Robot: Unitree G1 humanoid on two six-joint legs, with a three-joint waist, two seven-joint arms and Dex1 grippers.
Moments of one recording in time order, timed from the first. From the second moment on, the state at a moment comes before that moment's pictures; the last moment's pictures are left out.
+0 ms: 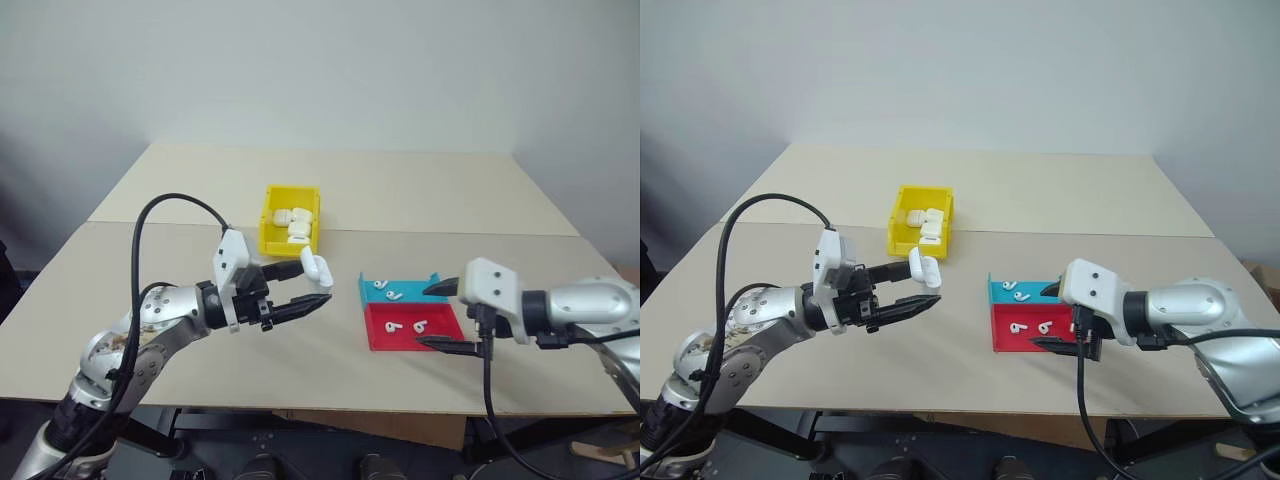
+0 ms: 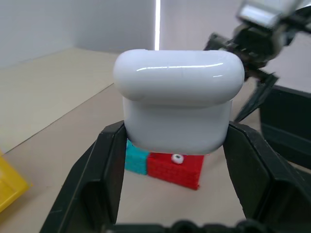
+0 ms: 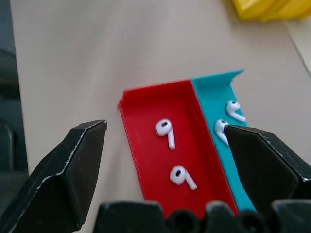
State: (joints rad) left arm -0.40 0.70 -0.09 -0.40 -0.81 0.43 -0.83; right arm -0.36 -1.09 0.08 -0.42 0.36 0.54 1.07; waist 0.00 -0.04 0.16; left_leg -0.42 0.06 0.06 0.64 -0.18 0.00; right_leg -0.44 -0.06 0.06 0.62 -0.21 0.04
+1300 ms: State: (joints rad) left arm -0.27 0.46 -0.06 -0.47 -0.67 0.30 -0.89; right arm -0.85 -0.81 0.55 0.32 -0.27 -0.04 1.44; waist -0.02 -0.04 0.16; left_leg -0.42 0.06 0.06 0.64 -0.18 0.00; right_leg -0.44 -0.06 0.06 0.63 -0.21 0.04
